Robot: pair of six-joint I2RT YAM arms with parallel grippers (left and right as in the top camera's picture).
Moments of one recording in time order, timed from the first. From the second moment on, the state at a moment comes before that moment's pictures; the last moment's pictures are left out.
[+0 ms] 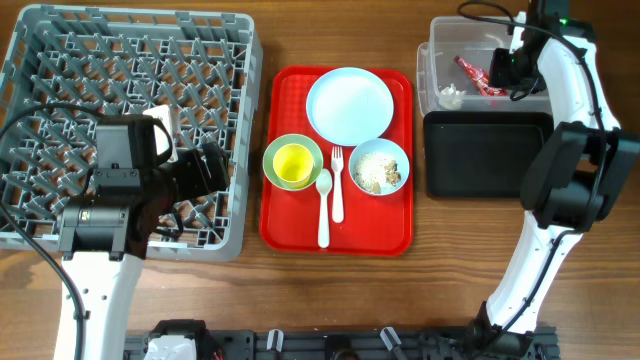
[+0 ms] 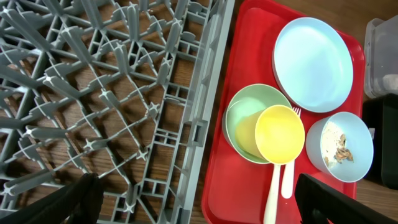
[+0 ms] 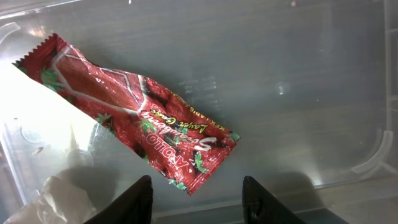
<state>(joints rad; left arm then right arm) -0.03 1.08 1.09 -0.96 0.13 -0.30 -0.18 2.29 1.99 -0.97 0.03 0.00</state>
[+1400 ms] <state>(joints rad) -0.03 1.08 1.09 -0.96 0.13 -0.30 -0.29 2.29 1.99 -1.19 0.03 -0.07</state>
